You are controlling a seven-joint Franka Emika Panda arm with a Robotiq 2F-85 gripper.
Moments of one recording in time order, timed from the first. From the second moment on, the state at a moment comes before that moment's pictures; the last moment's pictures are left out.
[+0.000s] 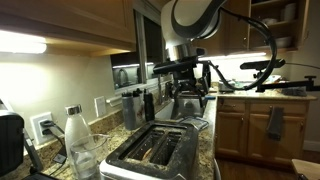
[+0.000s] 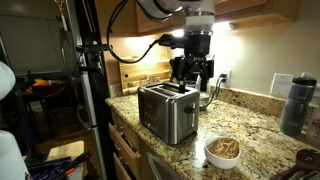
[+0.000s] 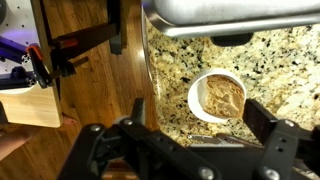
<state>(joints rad) -0.07 -0.09 0.00 -2.18 -0.10 2.01 1.50</state>
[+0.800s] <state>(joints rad) -0.05 0.04 0.01 -2.09 -0.12 2.02 1.50</state>
